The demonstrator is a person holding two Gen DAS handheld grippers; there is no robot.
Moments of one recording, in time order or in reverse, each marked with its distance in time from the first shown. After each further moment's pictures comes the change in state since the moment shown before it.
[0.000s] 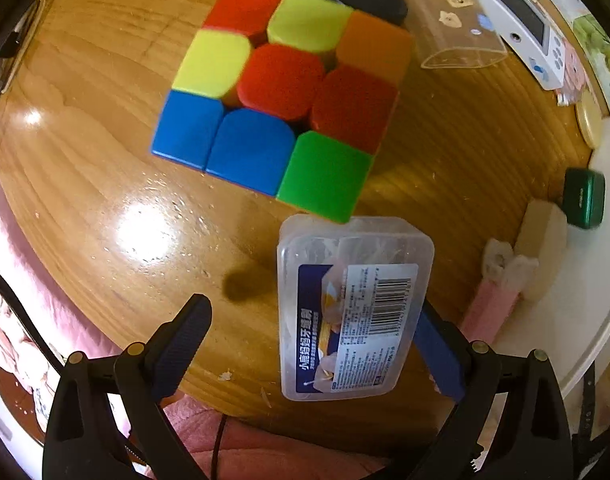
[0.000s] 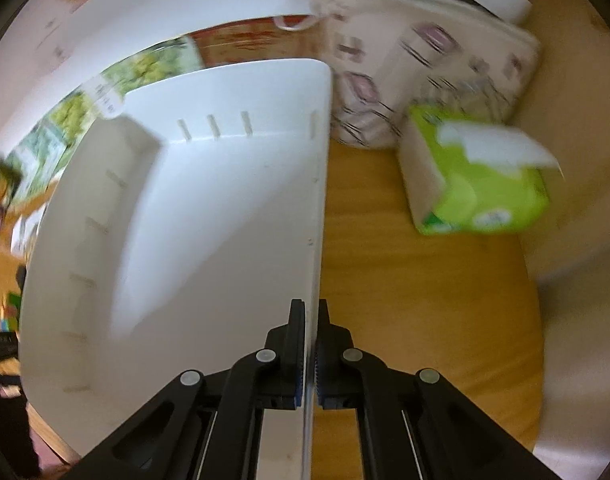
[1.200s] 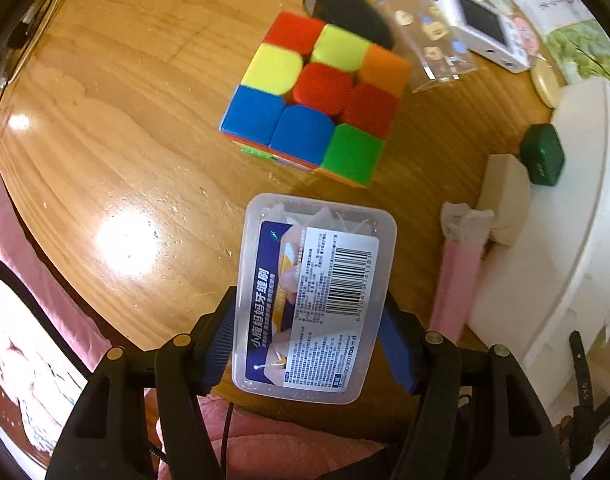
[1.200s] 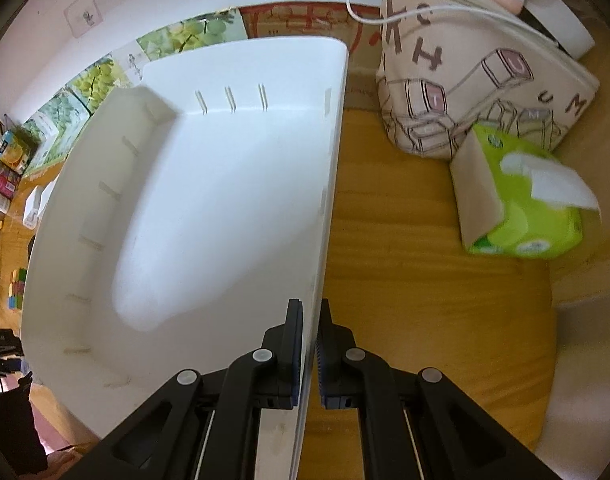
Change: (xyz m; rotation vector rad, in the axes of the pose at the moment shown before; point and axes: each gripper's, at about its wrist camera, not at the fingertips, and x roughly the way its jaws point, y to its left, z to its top) left arm 0.005 0.042 -0.026 0.017 -0.075 -0.069; right arm 0.009 0.027 0.009 -0.074 0.077 0.052
